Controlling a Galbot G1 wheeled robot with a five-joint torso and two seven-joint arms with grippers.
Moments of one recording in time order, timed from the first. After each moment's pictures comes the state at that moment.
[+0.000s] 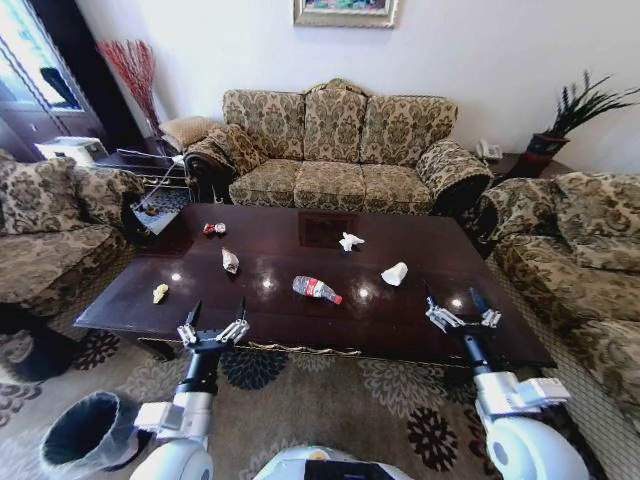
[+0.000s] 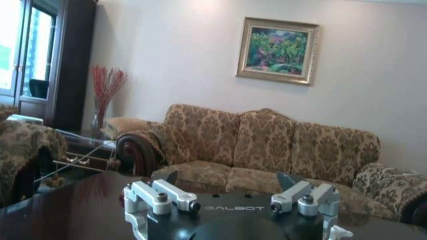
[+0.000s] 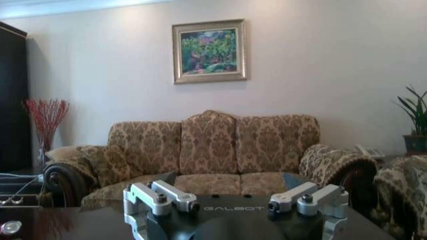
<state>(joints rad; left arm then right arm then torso) 1.89 -1.61 -0.62 -2.45 -0.17 -0.09 0.04 -1.71 1.38 0.79 2.38 0.39 -0.03 -0.08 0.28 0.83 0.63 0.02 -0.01</state>
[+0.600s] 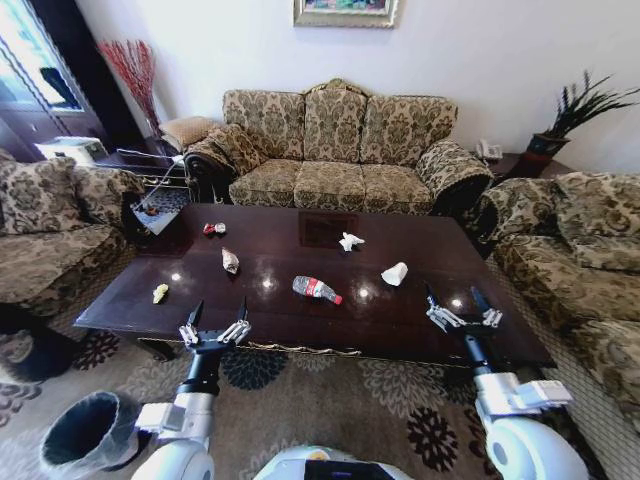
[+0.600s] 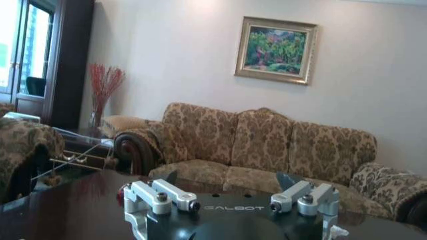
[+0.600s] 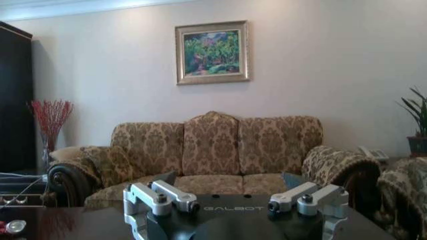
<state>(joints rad) 1.89 -1.61 -0.61 -2.45 -0.17 -0.09 0.04 -1.72 1.38 0.79 2.38 0.39 -0.02 -0.10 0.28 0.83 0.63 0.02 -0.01</state>
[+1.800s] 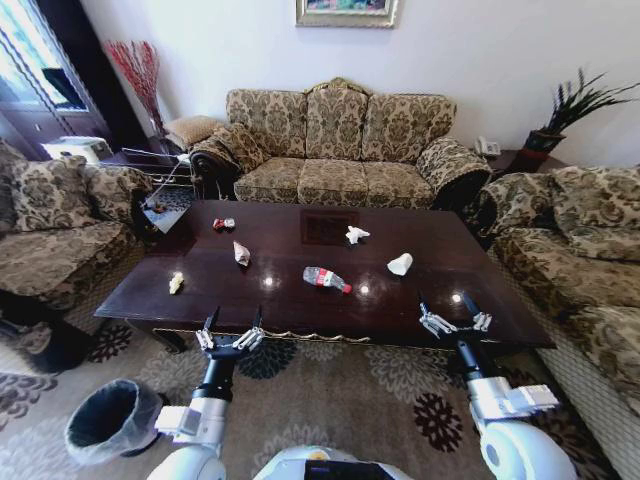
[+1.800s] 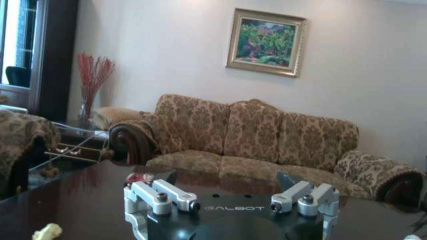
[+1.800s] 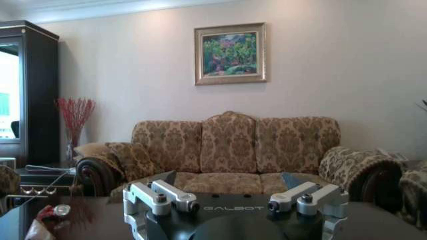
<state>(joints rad) 1.92 -1.61 -0.53 -2.43 -0.11 -0.10 0.05 -1.73 1.36 0.77 2.32 0.37 0.06 -0.14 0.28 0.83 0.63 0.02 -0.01</state>
